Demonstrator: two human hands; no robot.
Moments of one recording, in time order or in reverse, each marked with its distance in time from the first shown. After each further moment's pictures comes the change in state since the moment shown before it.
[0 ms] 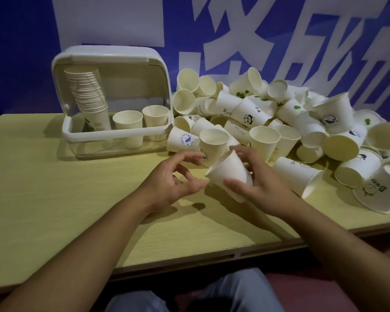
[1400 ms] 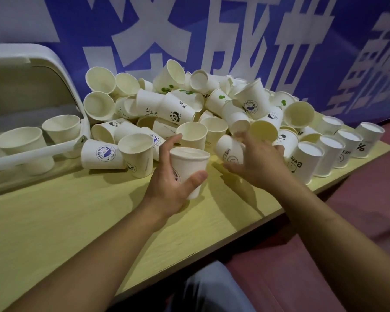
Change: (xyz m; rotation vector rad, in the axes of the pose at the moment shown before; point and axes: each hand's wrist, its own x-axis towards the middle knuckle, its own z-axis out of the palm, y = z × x) left_hand 0.071 0.014 0.131 -0.085 0.070 0.189; right_hand -0.020 0.046 -0.101 -0.689 0.269 0.470
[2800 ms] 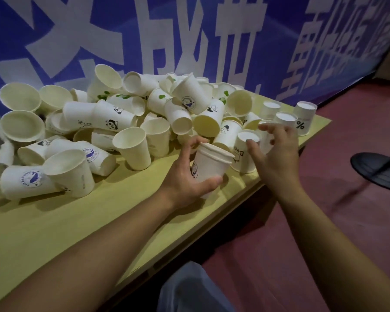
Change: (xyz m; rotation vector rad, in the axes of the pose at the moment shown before) left_hand 0.033 0.020 0.120 0.016 -0.403 0.085; right_hand -0.045 0.119 -0.021 0.409 0.581 0.256
